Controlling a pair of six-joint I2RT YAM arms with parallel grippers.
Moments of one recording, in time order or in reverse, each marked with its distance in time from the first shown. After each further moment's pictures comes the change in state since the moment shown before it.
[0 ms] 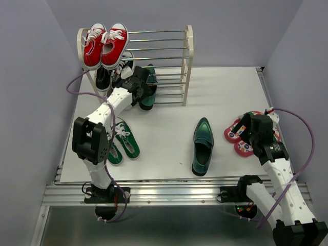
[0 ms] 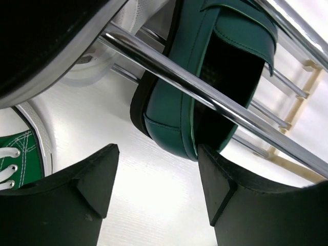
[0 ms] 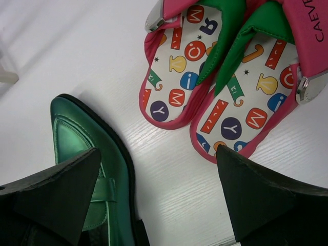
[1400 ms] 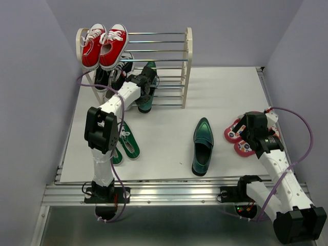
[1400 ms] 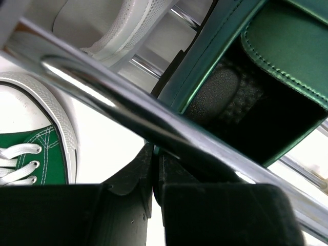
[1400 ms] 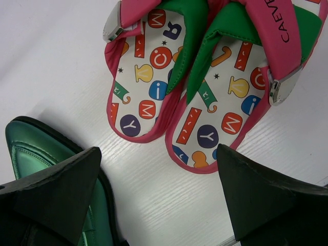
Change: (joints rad) left arm -0.012 0.197 0.178 -0.214 -0.054 0.010; right arm 0.000 0.108 -0.013 0.023 0.121 0.027
